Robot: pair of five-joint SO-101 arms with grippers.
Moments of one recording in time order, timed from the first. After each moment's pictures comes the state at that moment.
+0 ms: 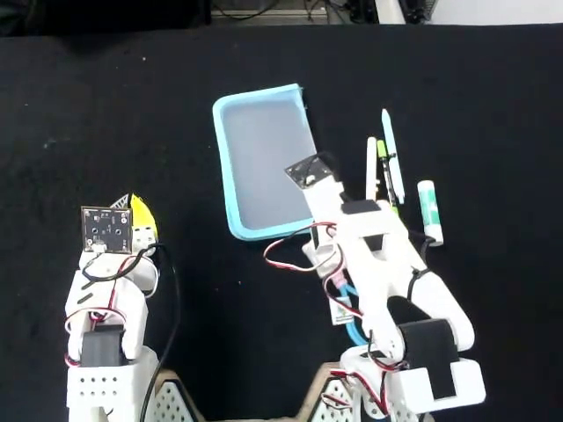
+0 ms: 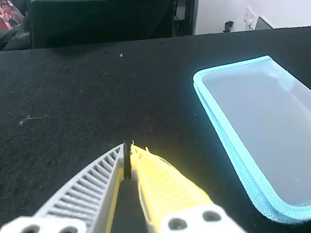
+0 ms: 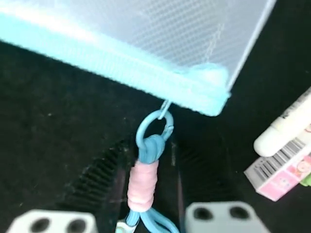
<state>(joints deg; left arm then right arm) -7.4 -104.0 96.0 32.7 -5.4 -8.9 -8.3 51.1 52.7 23.3</state>
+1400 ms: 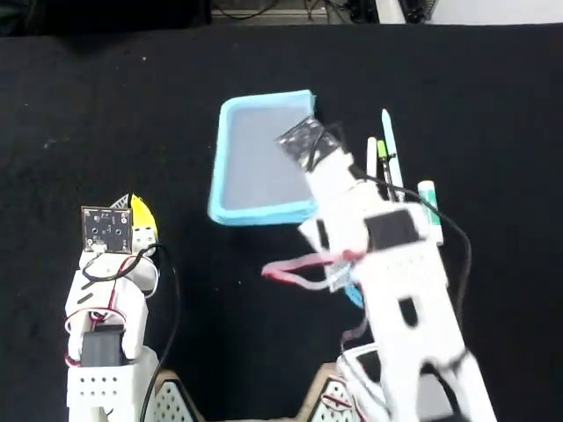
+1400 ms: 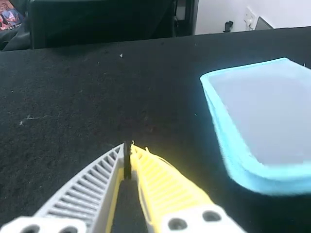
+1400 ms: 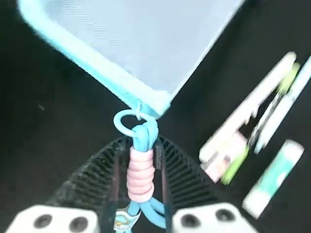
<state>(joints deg) -7.4 -104.0 96.0 32.7 -5.4 -16.7 -43.9 38.7 73.5 24.0</state>
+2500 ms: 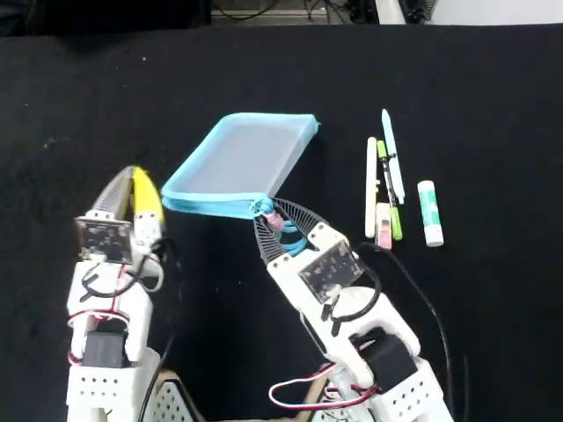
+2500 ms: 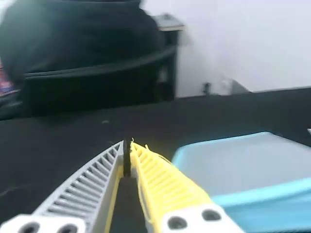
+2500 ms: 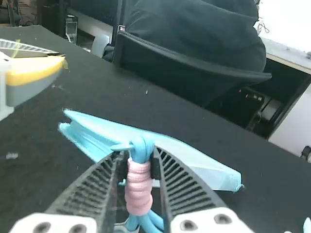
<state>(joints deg) -2.2 -103.7 94.3 17.8 -5.4 -30.2 -102.9 88.1 34.2 14.4</state>
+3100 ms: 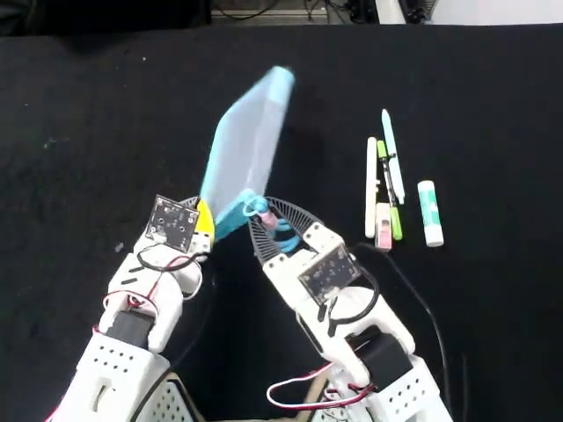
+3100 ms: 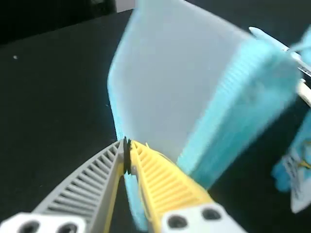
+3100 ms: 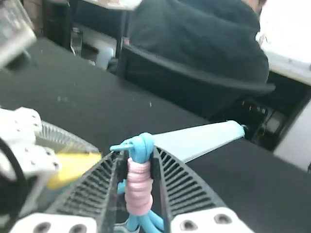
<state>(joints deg) 11.8 -78.1 94.3 11.0 -7.4 -32.3 -102.9 89.6 28.0 13.7</state>
